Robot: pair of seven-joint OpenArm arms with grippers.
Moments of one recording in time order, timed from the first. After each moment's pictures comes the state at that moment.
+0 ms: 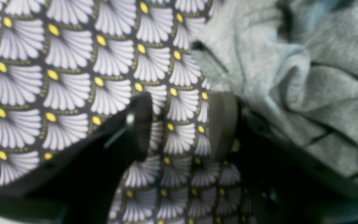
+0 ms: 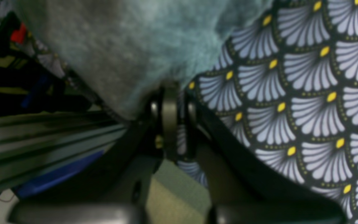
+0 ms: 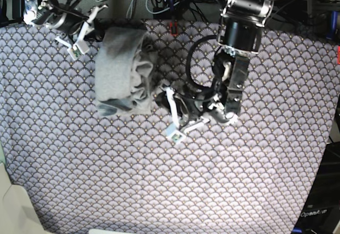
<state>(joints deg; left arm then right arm) -15.3 1.9 10.3 71.6 -17.3 -33.8 58.9 -30.6 16.4 10.4 101.1 24.6 39.5 -40.6</state>
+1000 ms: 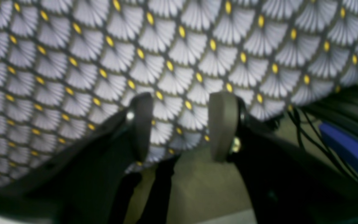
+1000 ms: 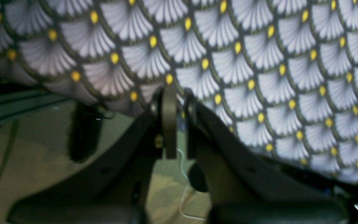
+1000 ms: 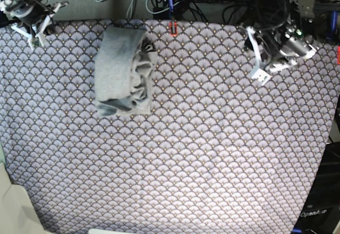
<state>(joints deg) 18.4 -15.2 -9.8 111.7 -17.5 -34.4 73.7 -36.1 13.1 30.9 101.3 5.3 39.6 -35.1</state>
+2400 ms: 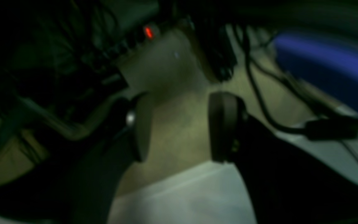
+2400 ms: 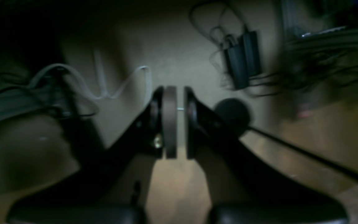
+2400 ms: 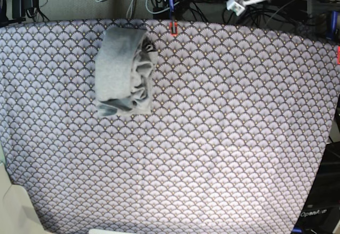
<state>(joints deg) 38.9 -9.1 -4.6 93.4 -2.7 -34.2 48.7 -36.5 0.0 61.8 64.3 -20.2 40.0 7.0</state>
